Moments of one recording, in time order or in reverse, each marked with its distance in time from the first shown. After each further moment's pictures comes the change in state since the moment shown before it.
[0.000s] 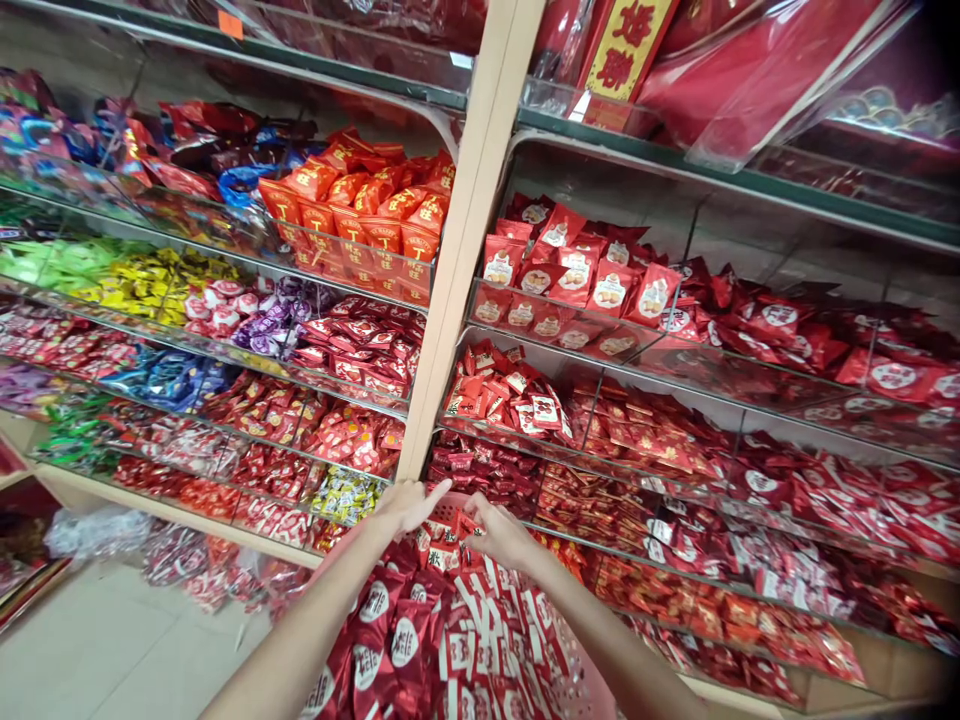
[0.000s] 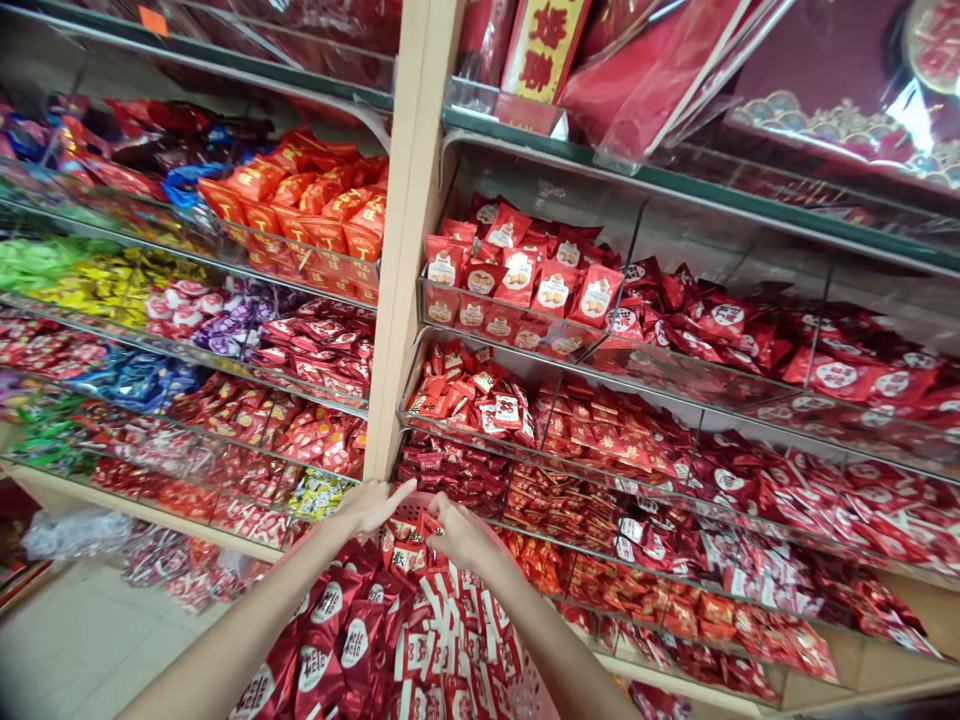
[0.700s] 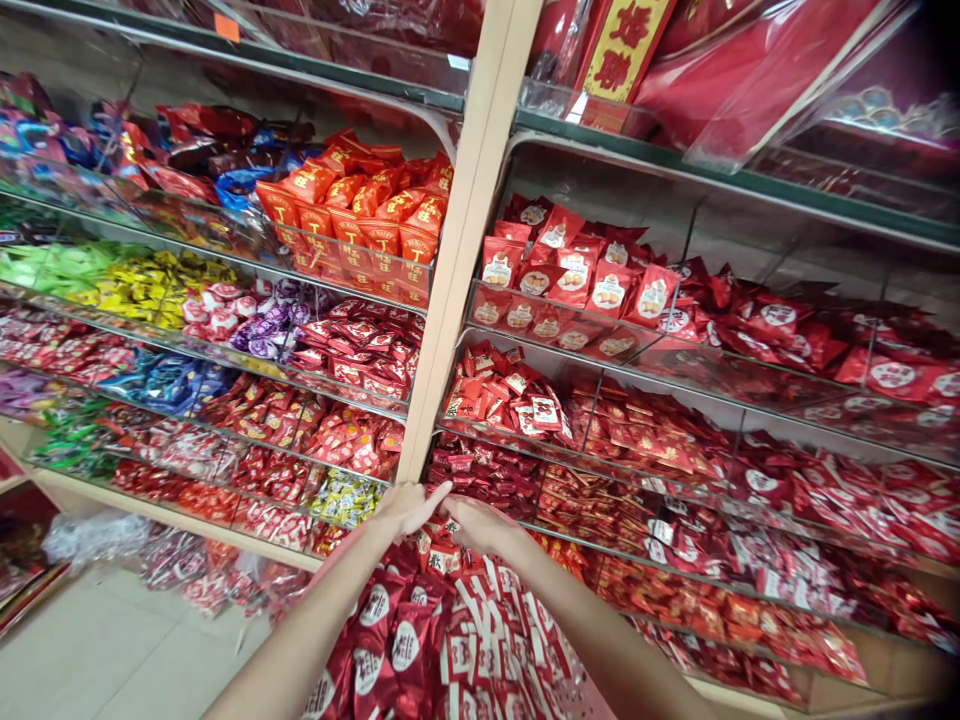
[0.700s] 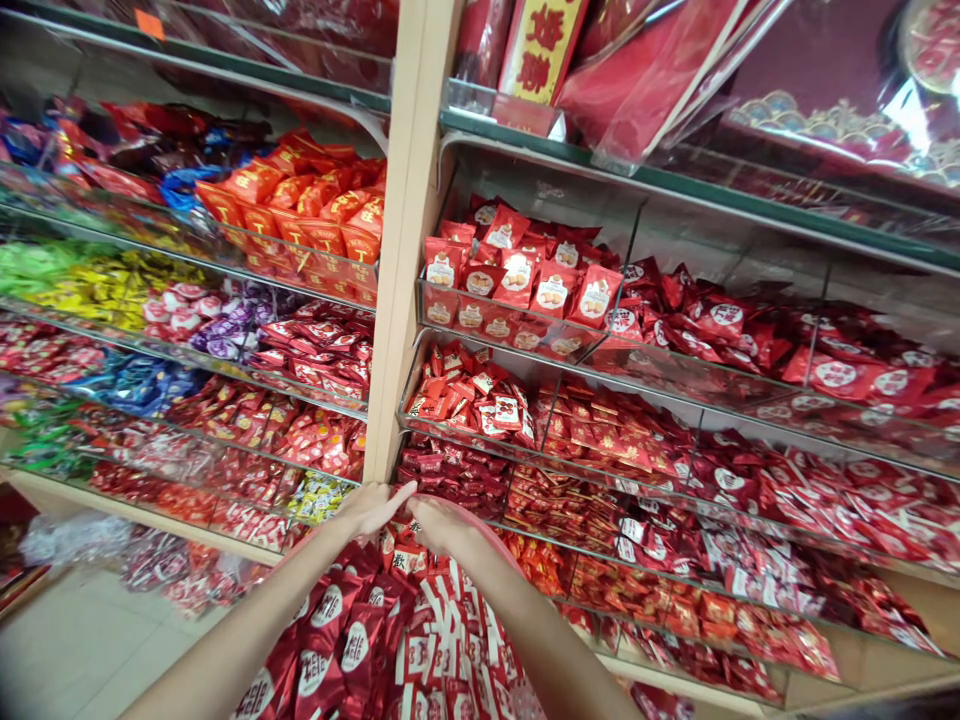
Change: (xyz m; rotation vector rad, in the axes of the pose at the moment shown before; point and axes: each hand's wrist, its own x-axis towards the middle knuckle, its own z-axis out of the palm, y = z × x) left_hand 0.005 -0.003 0.004 0.034 -0.003 0.030; right_hand 0.037 -0.022 0.006 -0.165 -0.215 -0.173
